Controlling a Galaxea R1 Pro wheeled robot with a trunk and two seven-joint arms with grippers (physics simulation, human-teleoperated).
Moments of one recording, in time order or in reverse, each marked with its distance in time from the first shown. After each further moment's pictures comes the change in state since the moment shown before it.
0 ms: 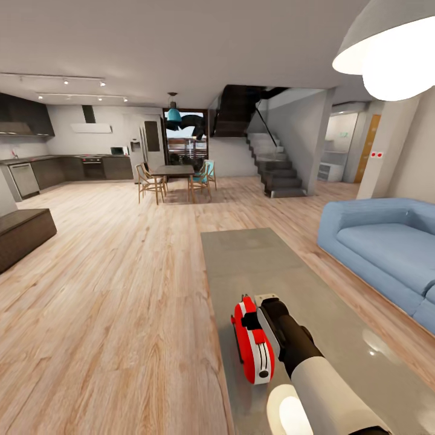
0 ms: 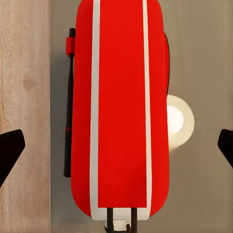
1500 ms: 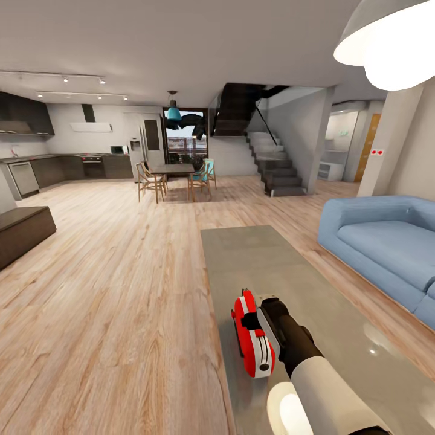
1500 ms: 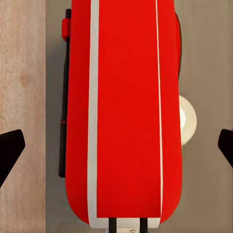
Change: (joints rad) left arm 0.000 0.000 0.000 0.000 0.000 0.002 -0.001; right arm 0.000 0.000 0.000 0.002 0.000 0.000 0.001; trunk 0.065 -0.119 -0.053
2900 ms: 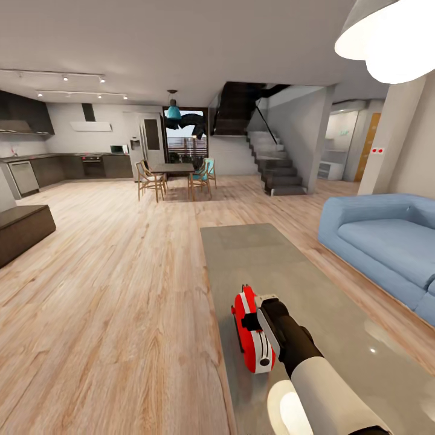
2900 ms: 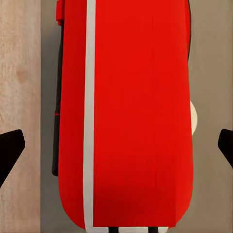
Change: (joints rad) left arm 0.000 0.000 0.000 0.000 -0.001 0.002 0.001; right arm 0.000 0.000 0.000 0.006 0.001 0.000 -0.002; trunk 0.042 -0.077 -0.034
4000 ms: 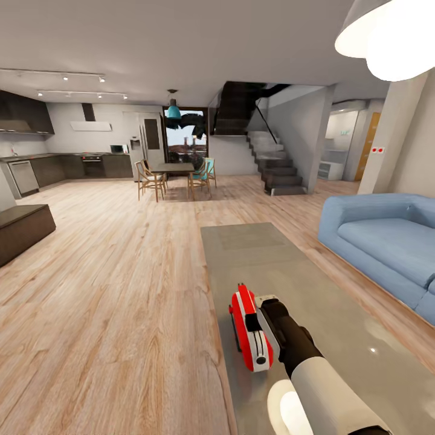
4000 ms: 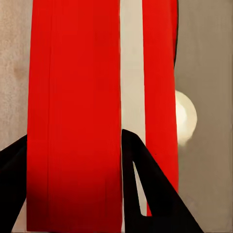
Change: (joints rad) left arm 0.000 0.000 0.000 0.000 0.000 0.000 -0.001; right arm 0.000 0.000 0.000 0.006 0.005 0.000 0.001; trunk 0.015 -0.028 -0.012
